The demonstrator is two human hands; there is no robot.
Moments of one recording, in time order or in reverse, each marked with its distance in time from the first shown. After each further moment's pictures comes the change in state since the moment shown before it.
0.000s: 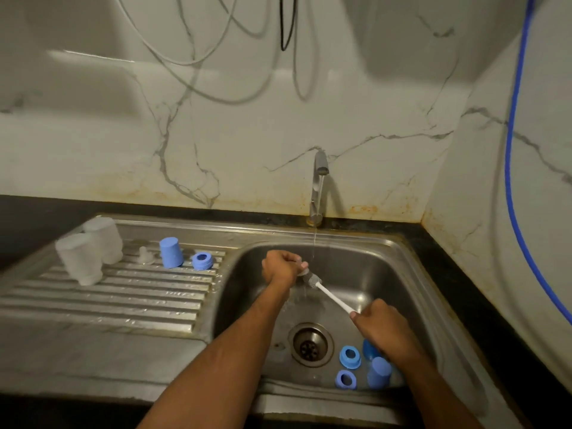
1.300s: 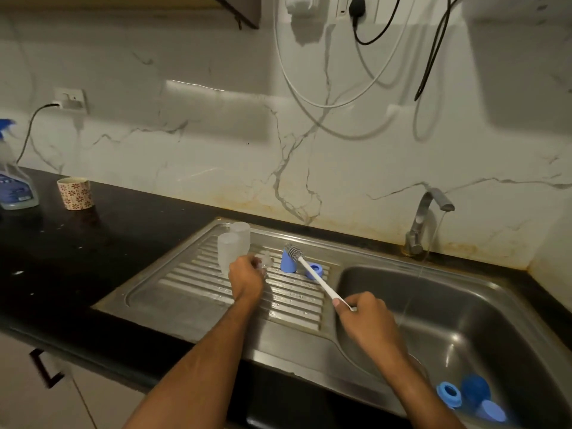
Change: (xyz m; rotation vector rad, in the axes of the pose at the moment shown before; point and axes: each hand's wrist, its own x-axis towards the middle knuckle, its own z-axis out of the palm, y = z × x) left_hand -0.012 -0.058 -0.338 0.214 0.504 0.164; right_hand -0.163 -0.215 0.075 0.127 0.003 -0.493
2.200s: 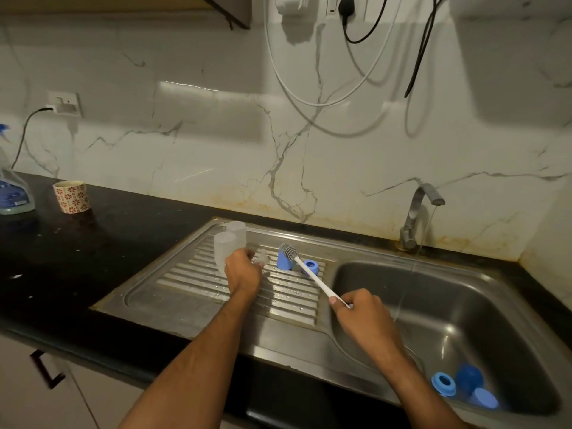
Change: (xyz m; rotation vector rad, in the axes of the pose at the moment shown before) left_hand 0.008 0.003 -0.003 0.004 0.012 0.022; right_hand -0.003 -0.005 -0.002 -0.013 -0.006 0.000
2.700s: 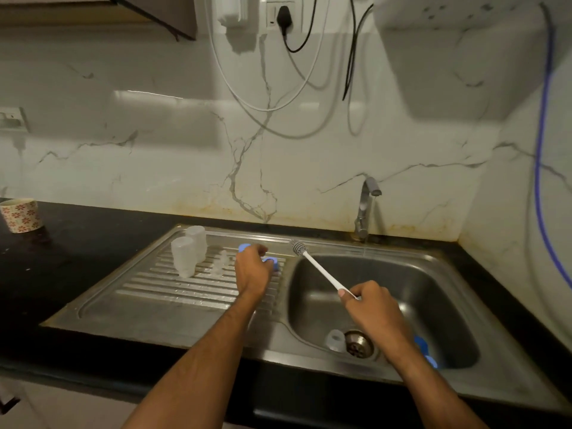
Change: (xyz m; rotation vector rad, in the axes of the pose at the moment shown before) left_hand -0.053 0.057 0.043 0.015 -0.120 0.196; right_hand -0.021 0.050 -0.061 -0.005 0.092 0.104
